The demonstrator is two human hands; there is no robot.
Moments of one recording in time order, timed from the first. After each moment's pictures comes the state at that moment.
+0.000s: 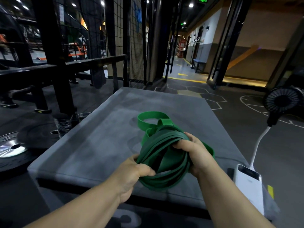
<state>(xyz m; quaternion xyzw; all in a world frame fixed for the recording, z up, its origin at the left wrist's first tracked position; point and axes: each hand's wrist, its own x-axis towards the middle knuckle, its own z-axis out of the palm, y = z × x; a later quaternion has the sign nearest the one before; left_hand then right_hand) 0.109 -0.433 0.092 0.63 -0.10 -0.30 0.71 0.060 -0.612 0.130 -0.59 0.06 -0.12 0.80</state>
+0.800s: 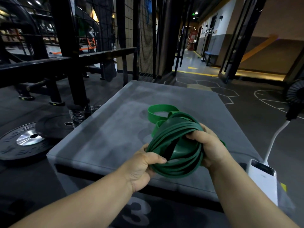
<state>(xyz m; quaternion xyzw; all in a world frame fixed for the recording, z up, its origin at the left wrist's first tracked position) 0.102 -0.431 0.095 0.48 -0.09 -0.36 0.79 0.063 -0.614 0.129 -0.55 -0.01 -0.10 0.83</state>
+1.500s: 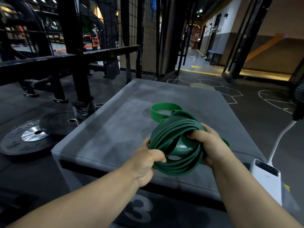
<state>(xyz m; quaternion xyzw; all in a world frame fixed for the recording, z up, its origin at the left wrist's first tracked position) 0.108 -0.434 0.092 0.54 -0.10 -0.29 0.78 0.063 -0.613 0.129 -0.60 0.06 -0.10 0.79</state>
